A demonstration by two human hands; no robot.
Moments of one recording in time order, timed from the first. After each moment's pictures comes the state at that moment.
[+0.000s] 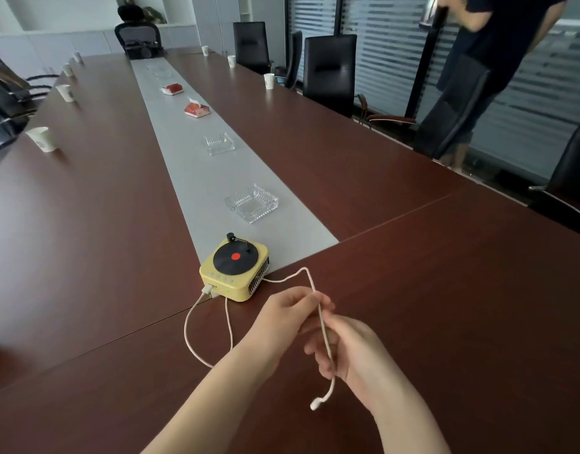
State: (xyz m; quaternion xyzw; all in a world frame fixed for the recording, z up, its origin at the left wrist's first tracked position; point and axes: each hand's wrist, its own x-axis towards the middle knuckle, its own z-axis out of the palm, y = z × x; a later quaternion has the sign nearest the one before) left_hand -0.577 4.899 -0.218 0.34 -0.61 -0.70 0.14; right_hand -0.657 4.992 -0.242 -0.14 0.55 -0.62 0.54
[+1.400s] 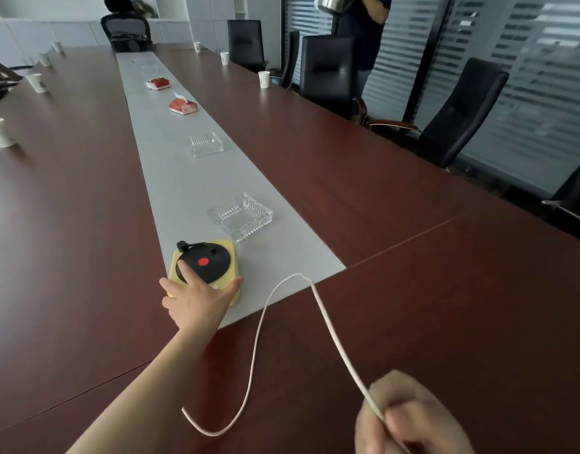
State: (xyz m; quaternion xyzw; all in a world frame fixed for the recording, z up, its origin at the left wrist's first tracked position) left_hand -0.625 4.691 -0.347 0.69 -0.66 -0.25 0.17; right_hand -0.726 4.973 -0.271 -0.32 0.31 -0.72 0.53
